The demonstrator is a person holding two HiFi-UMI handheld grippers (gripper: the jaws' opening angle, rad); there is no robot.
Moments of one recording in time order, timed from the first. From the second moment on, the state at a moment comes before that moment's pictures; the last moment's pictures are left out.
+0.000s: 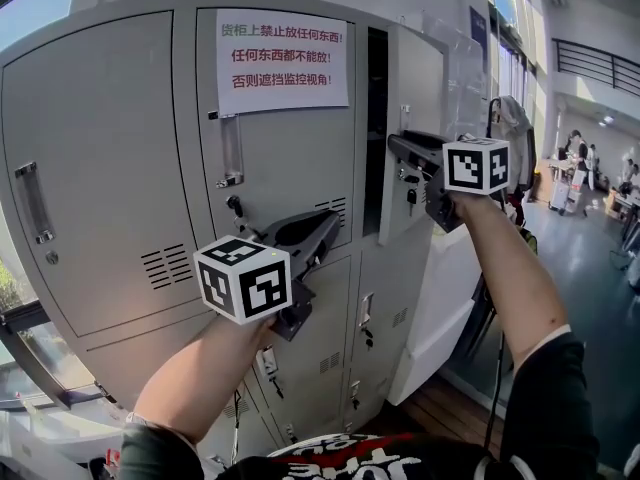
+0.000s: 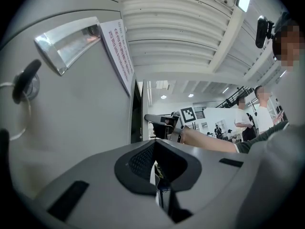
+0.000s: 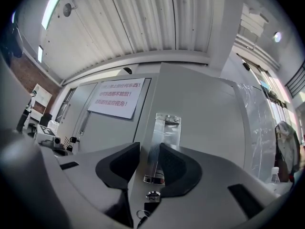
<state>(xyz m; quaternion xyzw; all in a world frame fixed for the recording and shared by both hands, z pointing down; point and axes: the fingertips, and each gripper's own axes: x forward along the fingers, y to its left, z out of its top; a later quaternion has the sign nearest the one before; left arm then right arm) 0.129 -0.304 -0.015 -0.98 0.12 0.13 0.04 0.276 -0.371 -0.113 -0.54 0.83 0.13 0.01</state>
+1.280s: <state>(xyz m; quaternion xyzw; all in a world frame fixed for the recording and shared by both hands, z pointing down) 0.199 -0.276 -0.012 -0.99 0.07 0.12 0.04 0.387 -0.250 -0.116 -0.57 0.81 0.14 0.05</state>
